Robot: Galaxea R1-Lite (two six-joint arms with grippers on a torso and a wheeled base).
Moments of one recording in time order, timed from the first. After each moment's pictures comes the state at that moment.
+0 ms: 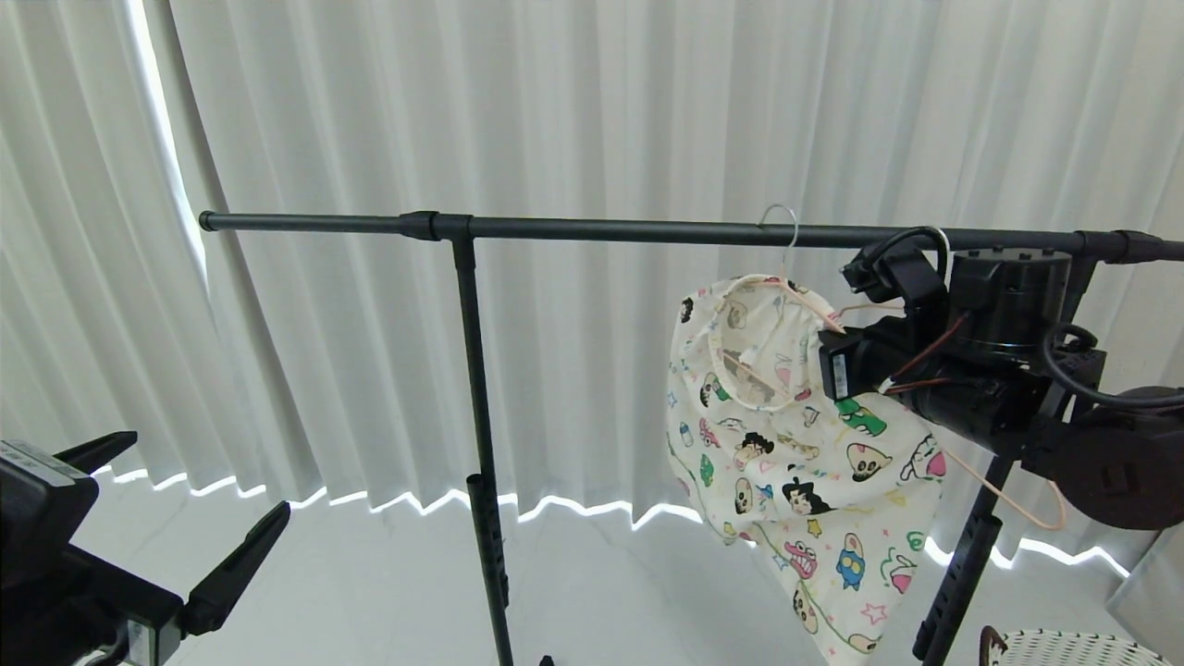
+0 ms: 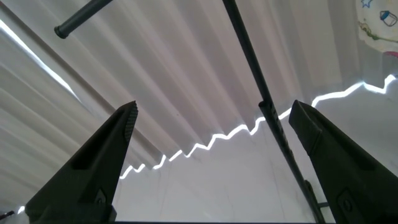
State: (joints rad) left arm -0.37 0.90 -0.24 -0.54 0.26 0.52; right arm 0.51 1.75 -0.92 -0.64 -0.23 -0.12
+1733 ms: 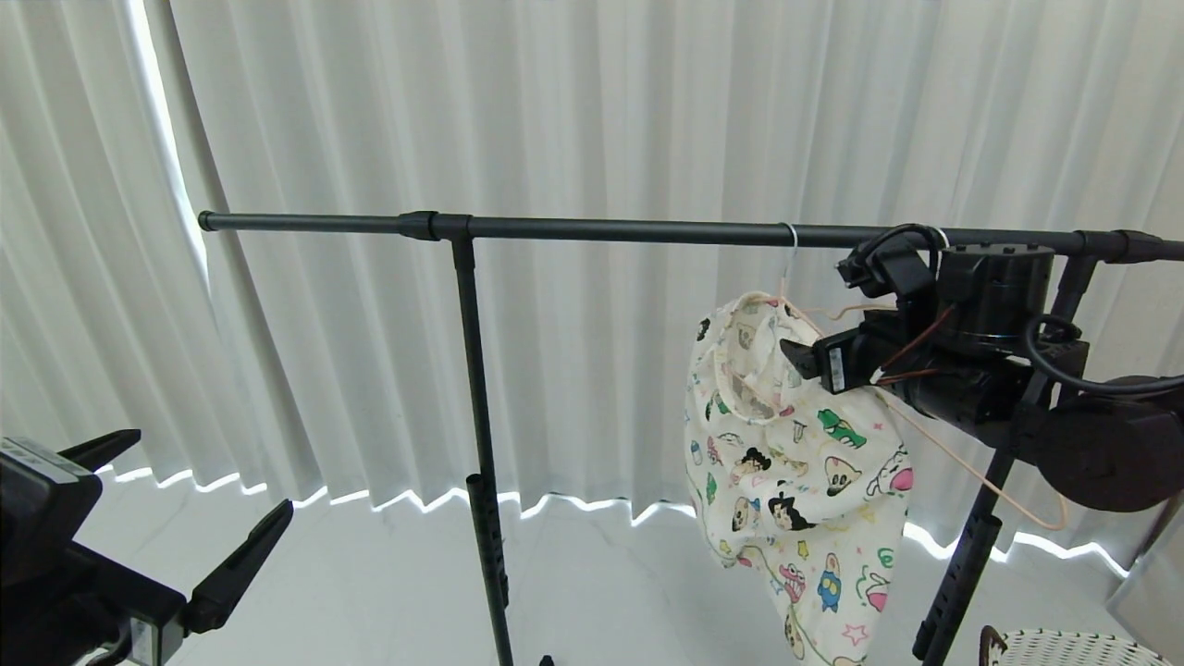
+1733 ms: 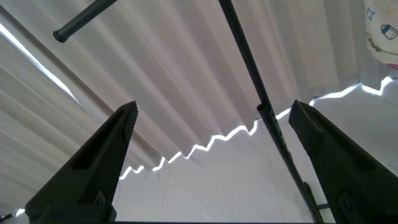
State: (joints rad) left arm -0.38 0.91 -0.24 -0.53 0.26 0.52; right arm 0.50 1.78 -0.97 -0.62 -0.24 -0.12
